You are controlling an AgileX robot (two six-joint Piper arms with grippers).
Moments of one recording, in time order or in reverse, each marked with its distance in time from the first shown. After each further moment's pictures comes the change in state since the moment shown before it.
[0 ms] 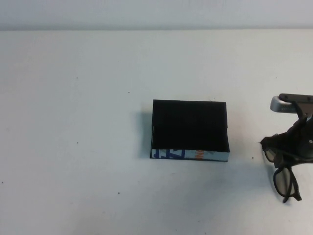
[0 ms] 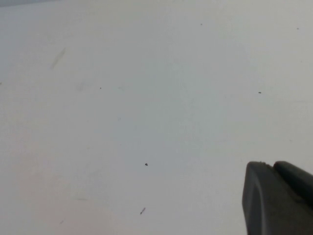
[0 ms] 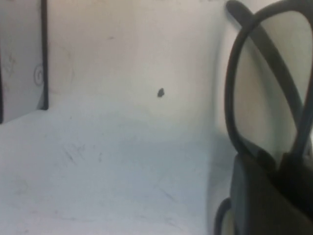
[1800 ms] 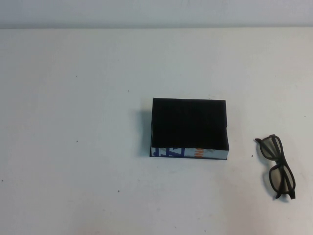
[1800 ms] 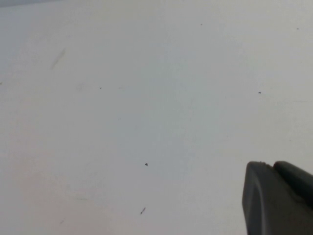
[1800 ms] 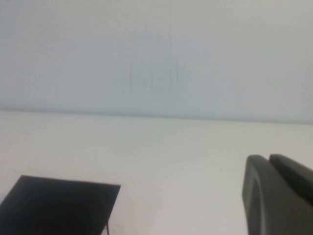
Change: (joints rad) right arm 0.000 -1.394 0.747 -0.076 -0.703 -0.078; left arm 0.000 0.000 0.000 0.000 0.000 0.000
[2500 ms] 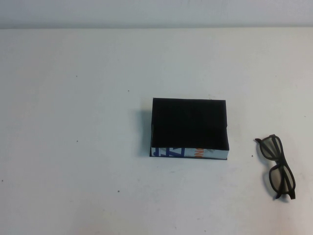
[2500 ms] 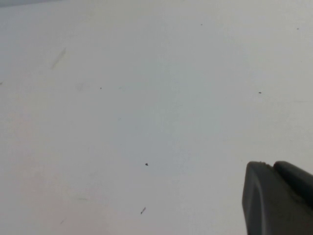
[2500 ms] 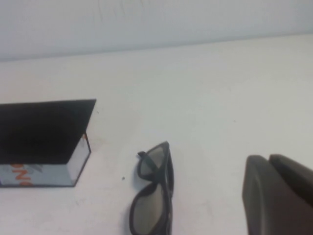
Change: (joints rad) right arm -0.098 -0.336 0.319 0.049 0.137 0.052; left arm 0.000 0.000 0.000 0.000 0.000 0.000
